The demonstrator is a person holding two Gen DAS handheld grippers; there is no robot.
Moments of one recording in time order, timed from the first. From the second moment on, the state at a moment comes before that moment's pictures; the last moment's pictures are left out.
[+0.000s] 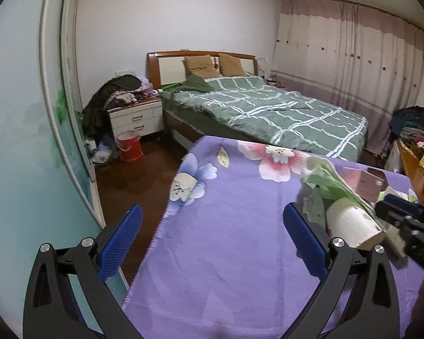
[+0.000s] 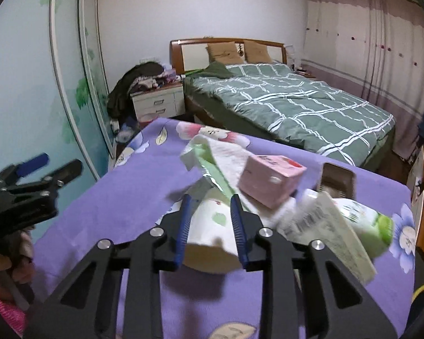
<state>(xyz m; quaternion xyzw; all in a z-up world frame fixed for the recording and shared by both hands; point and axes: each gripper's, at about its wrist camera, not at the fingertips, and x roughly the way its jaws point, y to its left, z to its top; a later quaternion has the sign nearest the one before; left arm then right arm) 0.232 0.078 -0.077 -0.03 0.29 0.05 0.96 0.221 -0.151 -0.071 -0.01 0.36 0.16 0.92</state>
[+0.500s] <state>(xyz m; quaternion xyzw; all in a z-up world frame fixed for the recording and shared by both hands) 0.238 0.074 -0.083 -0.03 0.30 0.04 0.95 0.279 -0.114 -0.094 -0.10 0.37 0.14 0.92</state>
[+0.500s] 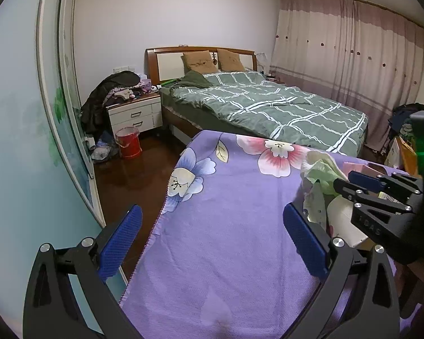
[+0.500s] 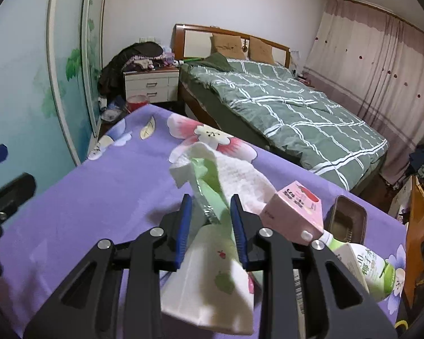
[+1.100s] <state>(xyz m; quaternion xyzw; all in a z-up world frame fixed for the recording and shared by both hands) 0.234 0.064 -0.084 -0.02 0.30 0.03 0.95 0.170 -0.220 -0.044 0.06 0.31 0.17 0.93</state>
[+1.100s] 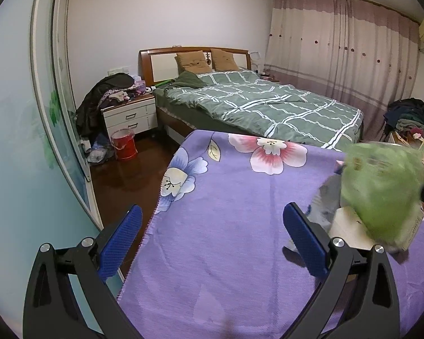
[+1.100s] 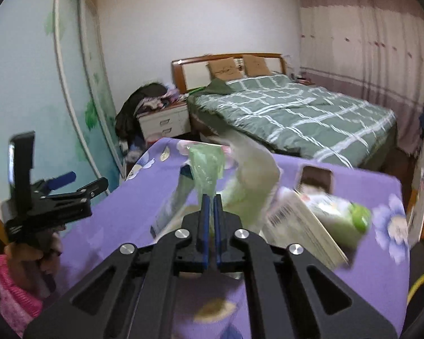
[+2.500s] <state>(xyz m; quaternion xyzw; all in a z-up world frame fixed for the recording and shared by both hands) 0.228 0.024 -0.086 0.02 0.29 -0.06 0.95 -0.008 -0.483 -0.046 0.23 0.22 -0.18 0.93</state>
